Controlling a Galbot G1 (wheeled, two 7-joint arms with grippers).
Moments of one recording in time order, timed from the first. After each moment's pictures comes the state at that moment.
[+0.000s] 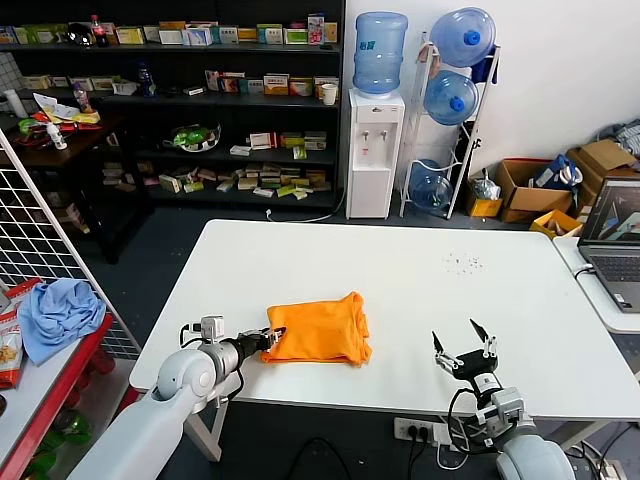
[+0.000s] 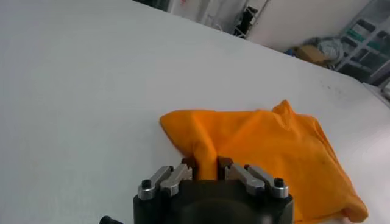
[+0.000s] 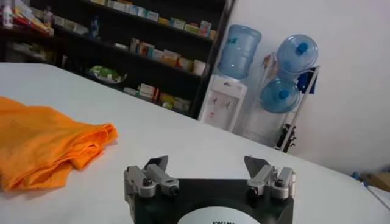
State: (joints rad) left arm 0.89 -1.06 -0.08 -1.53 -0.94 0.56 -0.04; right arm -1.40 1.13 0.51 1.79 0.11 -0.05 -0.02
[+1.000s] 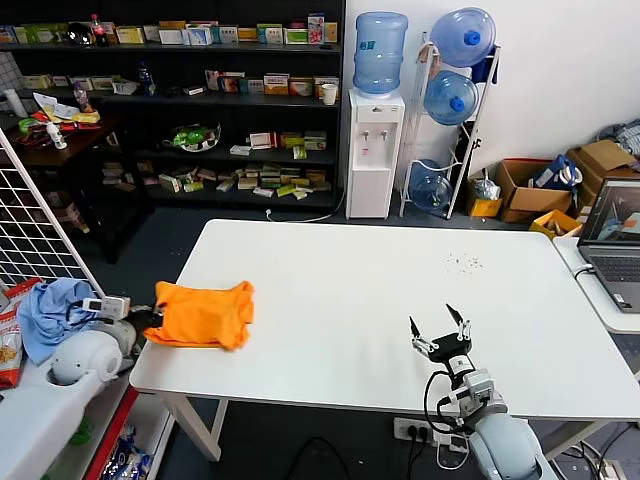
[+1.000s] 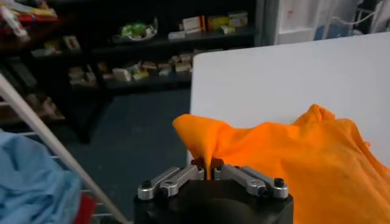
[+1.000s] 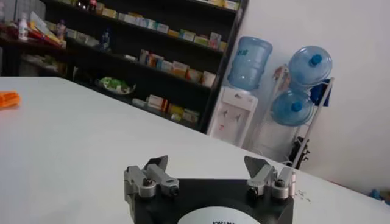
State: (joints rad) left arm 0.91 -0.69 -0.21 -1.51 -0.79 0.51 -0.16; right arm -1.28 1.16 0.39 1.74 0.09 -0.06 0.01
